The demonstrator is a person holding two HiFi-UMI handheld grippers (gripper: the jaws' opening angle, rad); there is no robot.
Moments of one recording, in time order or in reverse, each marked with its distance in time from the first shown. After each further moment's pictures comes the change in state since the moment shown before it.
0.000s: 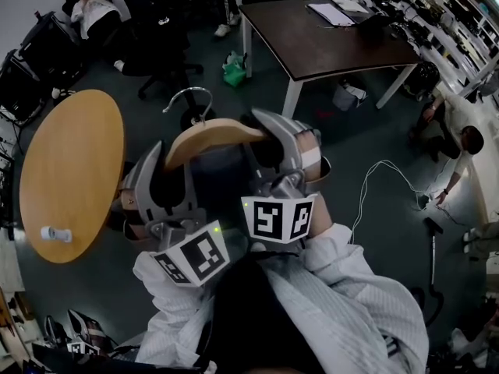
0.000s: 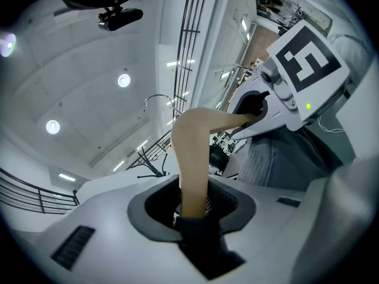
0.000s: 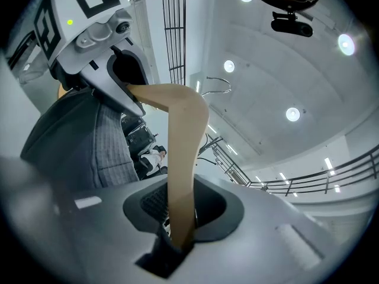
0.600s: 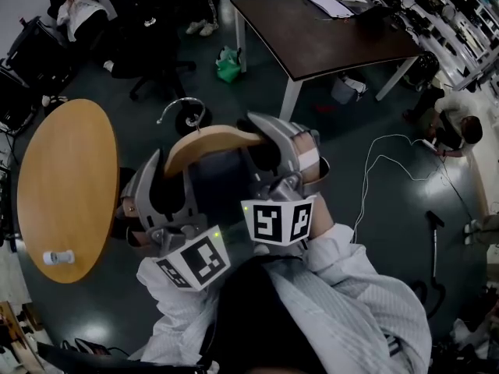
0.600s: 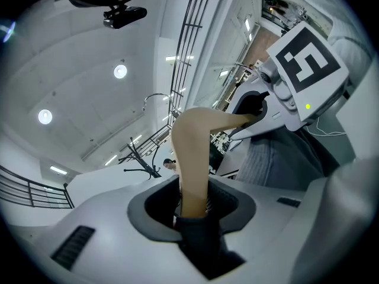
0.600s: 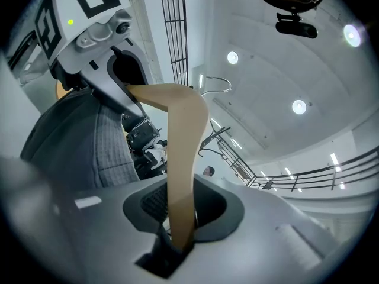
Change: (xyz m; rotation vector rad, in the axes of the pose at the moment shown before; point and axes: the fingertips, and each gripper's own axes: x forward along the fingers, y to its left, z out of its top) left arm 0.071 -0.029 -0.031 -0.038 0.029 -0.059; right arm 0.059 0.014 -0.052 0.004 0.048 0.045
